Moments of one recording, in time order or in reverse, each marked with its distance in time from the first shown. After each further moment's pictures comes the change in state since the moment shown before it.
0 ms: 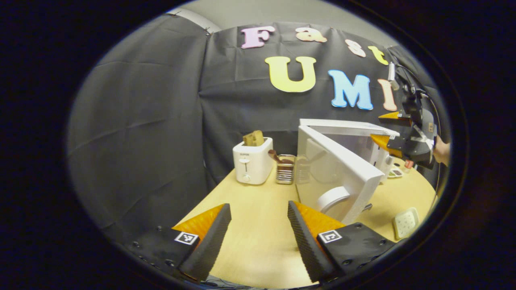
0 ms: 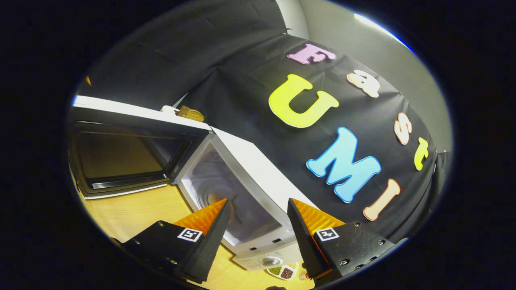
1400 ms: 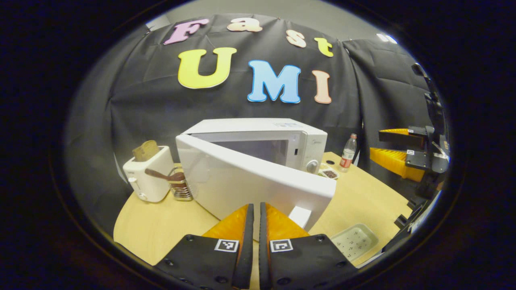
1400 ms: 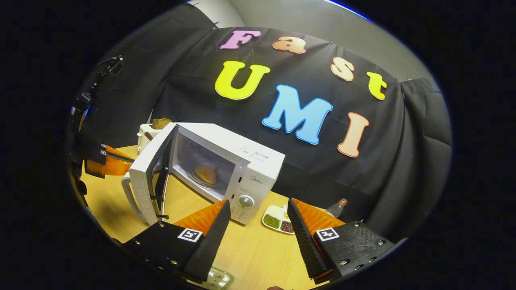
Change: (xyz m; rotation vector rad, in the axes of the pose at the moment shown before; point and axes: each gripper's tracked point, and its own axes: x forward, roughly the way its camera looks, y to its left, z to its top) left arm 0.057 -0.258 0.063 0.093 0.018 -0.468; right arm -0.149 -0.073 -0.107 0.385 0.169 -0.100
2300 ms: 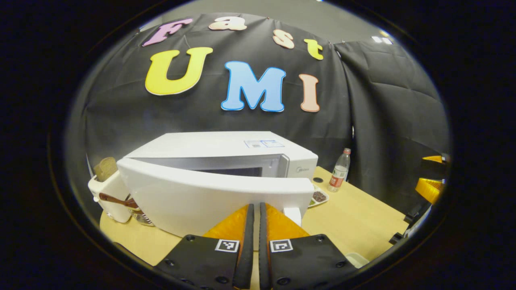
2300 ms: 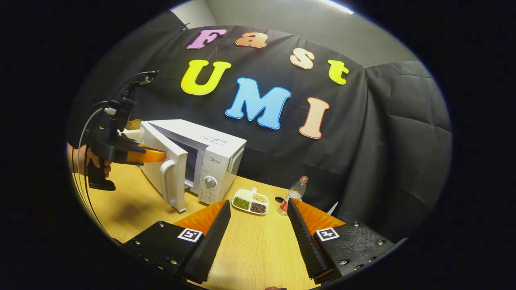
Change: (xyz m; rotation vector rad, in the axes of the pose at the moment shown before) left arm 0.123 -0.059 0.063 -0.007 -0.072 -0.090; right arm -0.066 -0.068 -0.028 0.112 0.040 -0.172
